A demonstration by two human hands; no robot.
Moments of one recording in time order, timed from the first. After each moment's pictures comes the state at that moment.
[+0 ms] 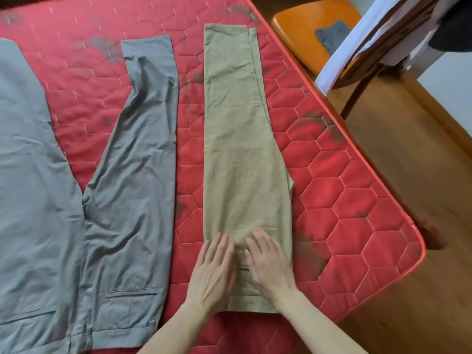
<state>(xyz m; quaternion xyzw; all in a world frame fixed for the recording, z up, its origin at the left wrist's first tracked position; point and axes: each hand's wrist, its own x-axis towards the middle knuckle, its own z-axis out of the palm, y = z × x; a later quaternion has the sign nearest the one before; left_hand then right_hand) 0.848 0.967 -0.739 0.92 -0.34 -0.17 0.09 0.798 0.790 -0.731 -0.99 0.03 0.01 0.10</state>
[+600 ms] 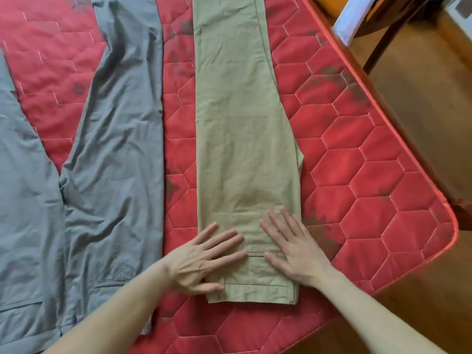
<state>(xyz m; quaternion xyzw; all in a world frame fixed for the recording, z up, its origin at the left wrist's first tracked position) 0.901 1.004 -0.793 0.72 -0.66 -0.20 0.04 0.765 0.704 -0.811 -0.98 -0.08 0.11 0.16</state>
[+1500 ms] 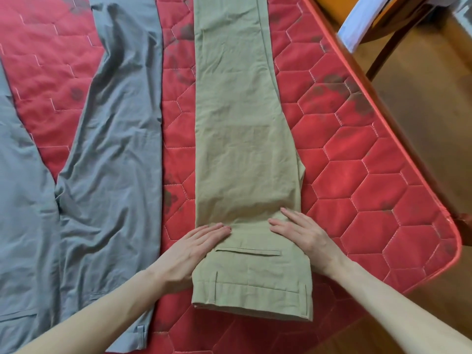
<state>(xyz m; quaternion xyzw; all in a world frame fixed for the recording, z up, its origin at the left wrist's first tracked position) 0.935 0.995 -0.760 0.78 -0.46 -0.35 0.25 0.808 0.656 -0.786 -0.96 -0.14 0.03 0.25</state>
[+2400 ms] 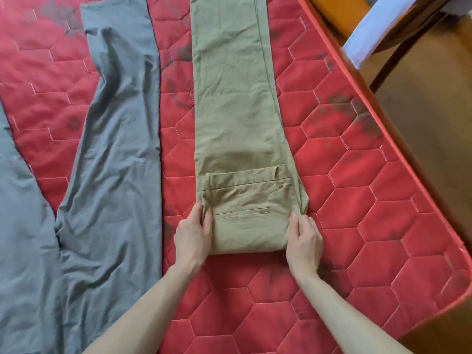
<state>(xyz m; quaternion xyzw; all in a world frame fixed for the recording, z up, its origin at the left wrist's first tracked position) 1.000 0.909 -0.776 0.93 0.04 -0.17 0.32 0.895 0.704 -0.786 -0.83 0.45 -0.05 0.32</state>
